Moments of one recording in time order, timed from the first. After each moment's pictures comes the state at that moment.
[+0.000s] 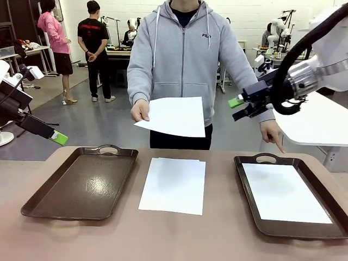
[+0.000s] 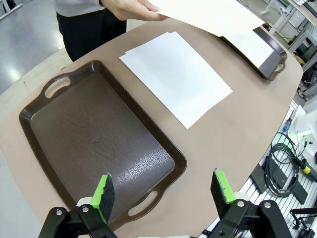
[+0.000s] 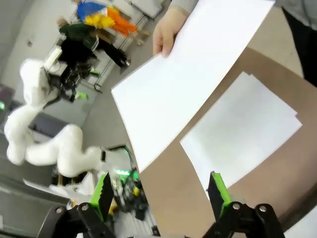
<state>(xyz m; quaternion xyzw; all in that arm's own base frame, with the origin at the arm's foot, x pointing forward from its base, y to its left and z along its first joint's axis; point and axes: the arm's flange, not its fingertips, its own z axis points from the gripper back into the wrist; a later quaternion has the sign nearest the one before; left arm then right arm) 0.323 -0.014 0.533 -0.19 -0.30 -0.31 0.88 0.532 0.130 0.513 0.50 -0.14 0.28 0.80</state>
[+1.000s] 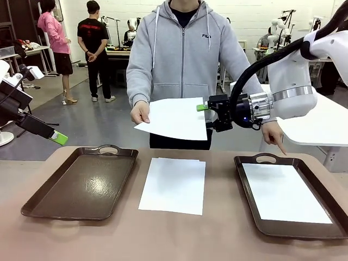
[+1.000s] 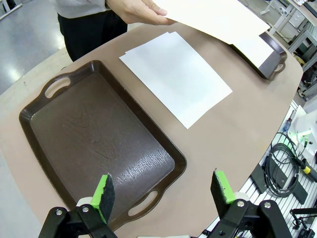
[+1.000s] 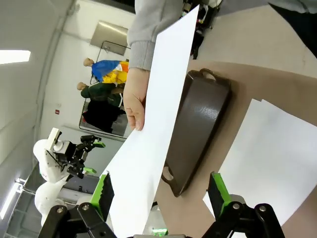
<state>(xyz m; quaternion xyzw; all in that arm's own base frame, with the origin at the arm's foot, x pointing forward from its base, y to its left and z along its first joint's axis) 0.323 -0.014 0.533 -0.19 -0.30 -0.31 0.88 0.582 0.204 0.427 0.60 -0.13 0.12 0.78</state>
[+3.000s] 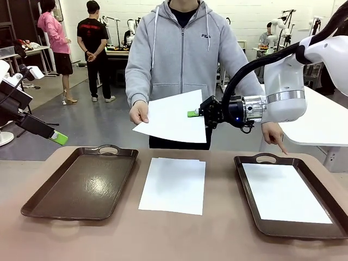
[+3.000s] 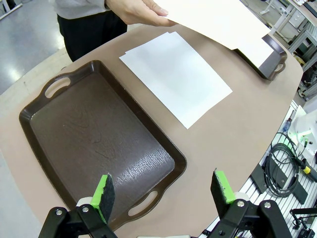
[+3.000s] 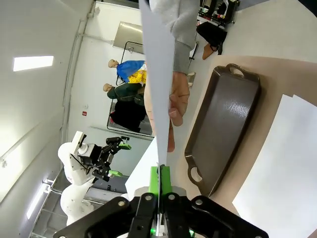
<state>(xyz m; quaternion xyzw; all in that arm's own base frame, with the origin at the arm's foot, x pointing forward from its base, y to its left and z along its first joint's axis) 0.323 -0.014 0.533 -0.19 -0.30 -0.31 0.88 0.582 0.225 0.423 0.65 -0.09 0.10 0.75</state>
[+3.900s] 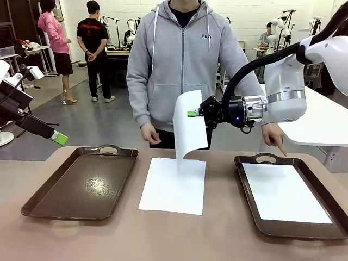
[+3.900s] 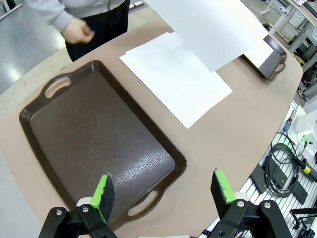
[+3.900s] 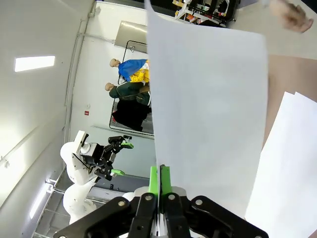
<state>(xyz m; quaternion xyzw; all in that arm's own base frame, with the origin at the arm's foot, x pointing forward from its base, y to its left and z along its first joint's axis) 0.323 -0.014 0.533 -0.19 -0.30 -0.31 0.88 0.581 0.225 0.423 0.66 -0.08 0.10 0.74</state>
